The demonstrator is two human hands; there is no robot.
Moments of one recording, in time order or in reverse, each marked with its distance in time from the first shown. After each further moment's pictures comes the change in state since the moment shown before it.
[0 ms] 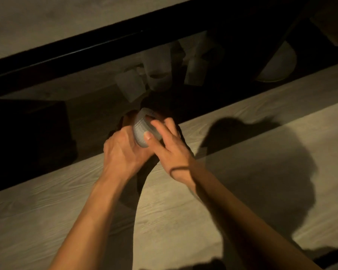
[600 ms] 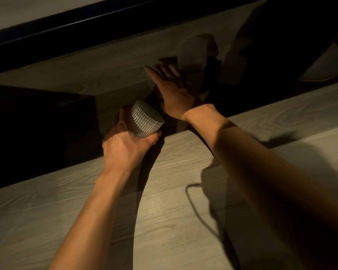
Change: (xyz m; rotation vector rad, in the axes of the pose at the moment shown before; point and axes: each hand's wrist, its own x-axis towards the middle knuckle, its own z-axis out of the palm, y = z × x) left_hand 0.014 -0.070 -0.012 0.109 0.163 -0.253; right_hand 0.135 -0.040 0.019 -0.912 -0.009 -0.245
